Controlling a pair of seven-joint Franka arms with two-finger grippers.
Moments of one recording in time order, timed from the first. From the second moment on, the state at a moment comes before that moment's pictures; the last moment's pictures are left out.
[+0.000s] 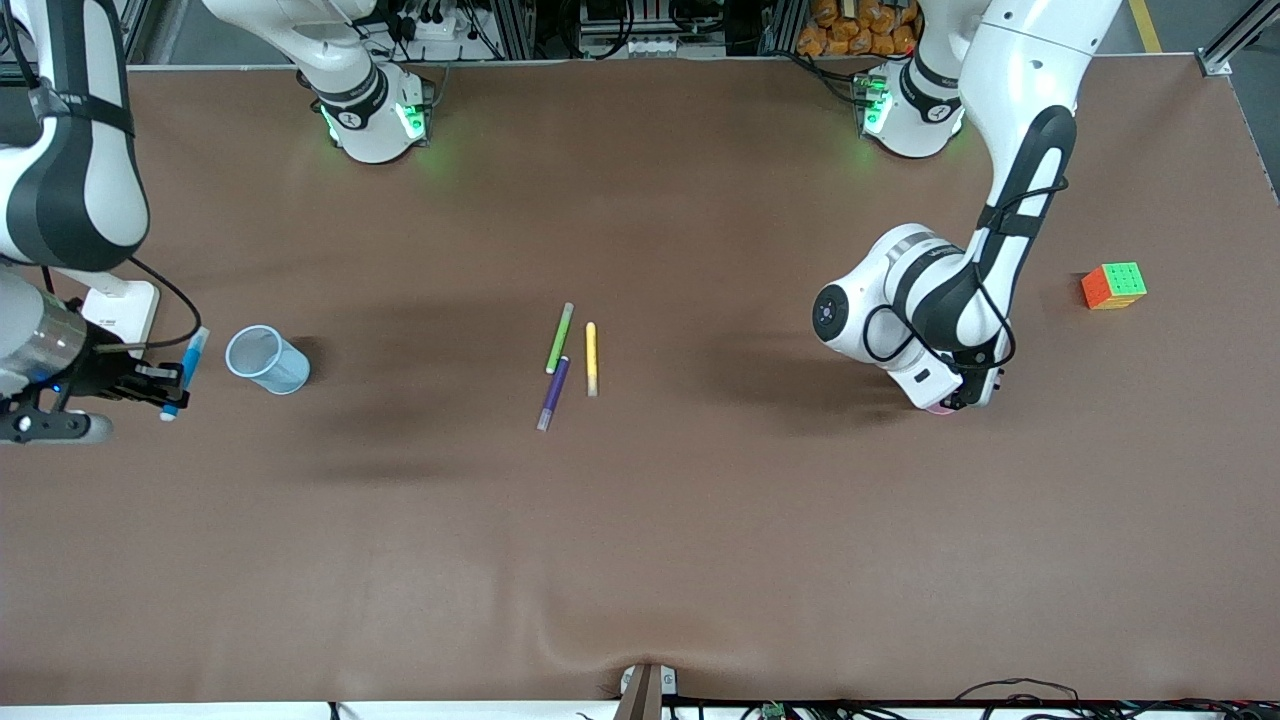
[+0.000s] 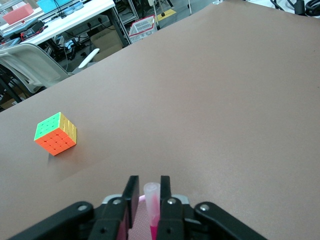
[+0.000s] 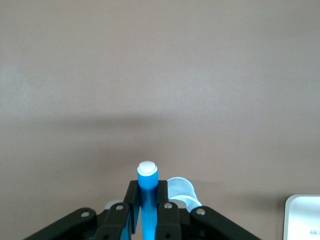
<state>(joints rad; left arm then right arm) -0.30 0.47 -0.10 -1.97 1.00 1.79 -2.08 0.04 0.19 -0.13 -1.74 0.02 2.00 -0.11</state>
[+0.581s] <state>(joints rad) -0.31 0.45 -0.10 -1.95 1.00 1.76 -2.03 -0.01 0.03 -0.13 -2.23 0.02 2.56 -0.30</state>
